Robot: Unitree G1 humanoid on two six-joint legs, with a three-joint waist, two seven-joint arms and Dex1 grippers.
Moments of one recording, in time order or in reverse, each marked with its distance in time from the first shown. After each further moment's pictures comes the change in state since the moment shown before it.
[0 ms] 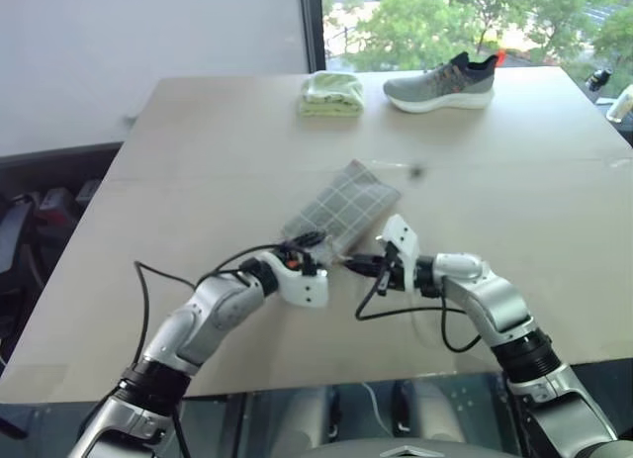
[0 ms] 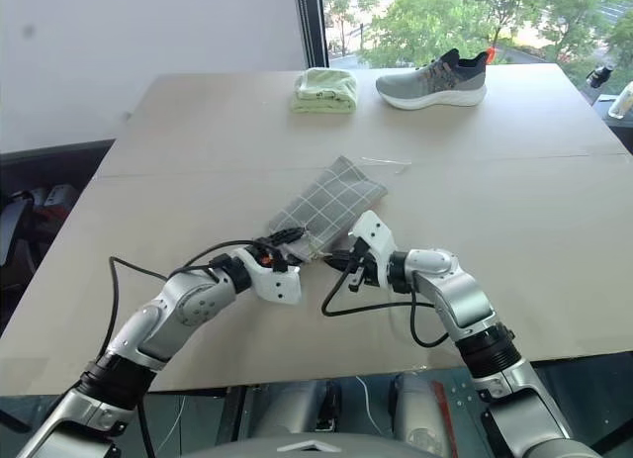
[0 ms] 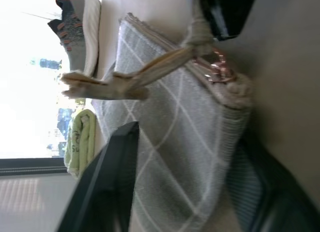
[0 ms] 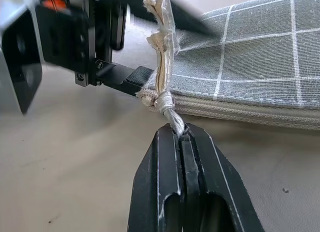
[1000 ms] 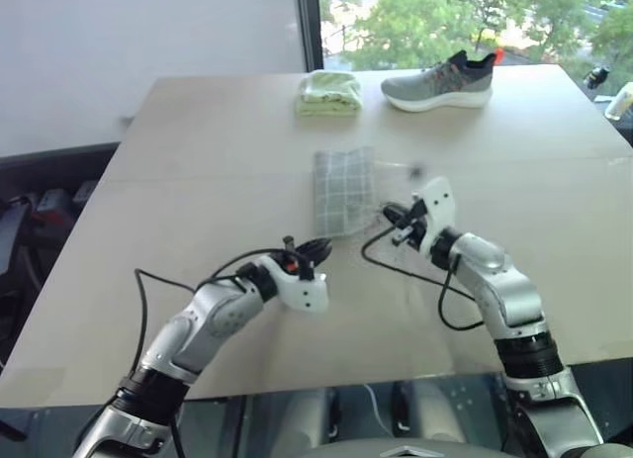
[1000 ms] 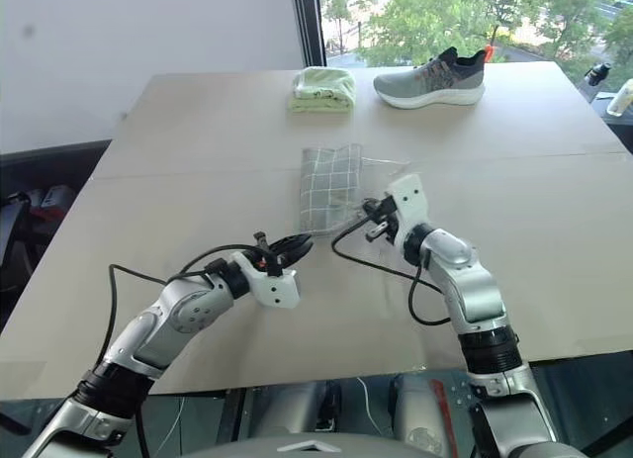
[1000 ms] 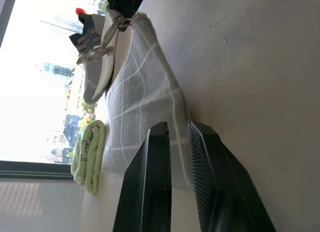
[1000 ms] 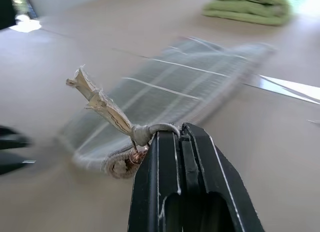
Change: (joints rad) left arm 0.049 -0.019 0.025 -0.037 -0.056 -0.054 0.045; right arm 0.030 0.101 -0.145 -0.140 -0.033 0.002 -0.322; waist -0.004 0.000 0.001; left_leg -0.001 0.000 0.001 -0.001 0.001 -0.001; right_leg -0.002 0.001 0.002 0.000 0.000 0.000
